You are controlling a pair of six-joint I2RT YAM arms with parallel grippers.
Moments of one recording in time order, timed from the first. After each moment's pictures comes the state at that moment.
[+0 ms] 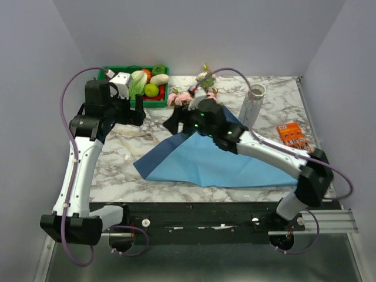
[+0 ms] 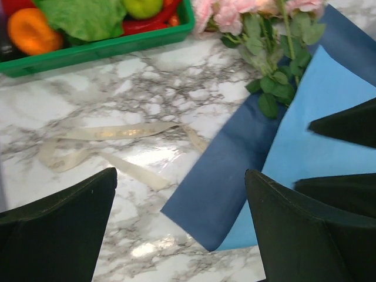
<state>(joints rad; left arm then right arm) -0.09 1.13 1.40 -0.82 0.18 0.02 0.92 1.70 1.37 0.02 -0.01 0.49</state>
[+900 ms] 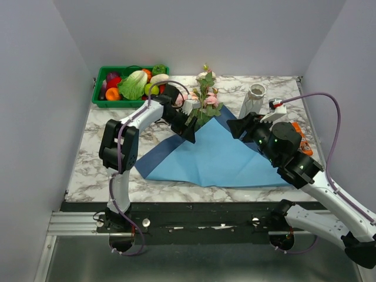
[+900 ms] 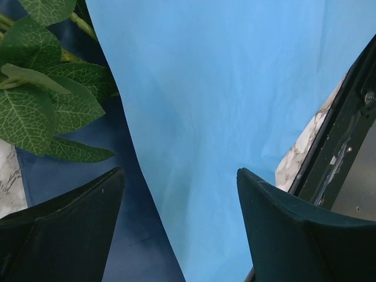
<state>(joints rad) -0.40 2.02 1.61 -0.80 0.76 0.27 0.73 0.85 0.91 -0.18 0.31 0.52</state>
